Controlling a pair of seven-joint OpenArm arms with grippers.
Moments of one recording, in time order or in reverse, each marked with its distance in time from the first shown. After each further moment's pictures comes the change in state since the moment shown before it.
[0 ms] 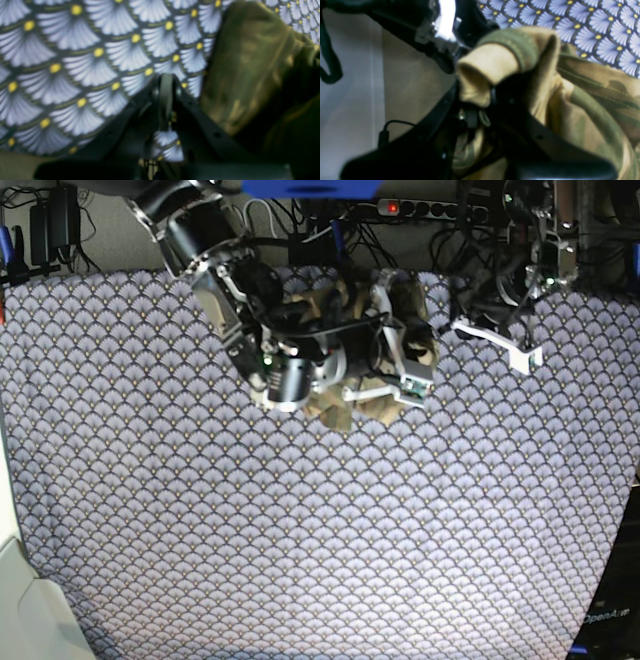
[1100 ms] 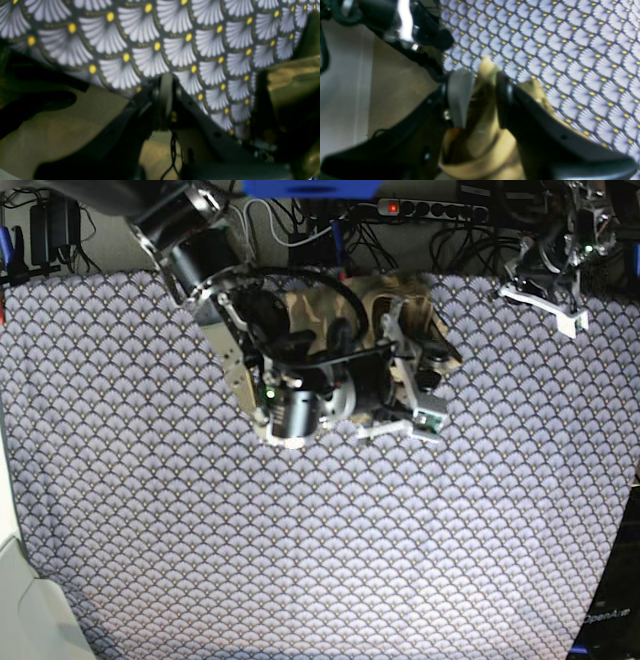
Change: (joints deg) left arm 9.5 -3.5 -9.9 2.6 -0.3 -0.8 0.5; right arm 6.4 -0.7 -0.1 0.9 3.2 0.0 -1.7
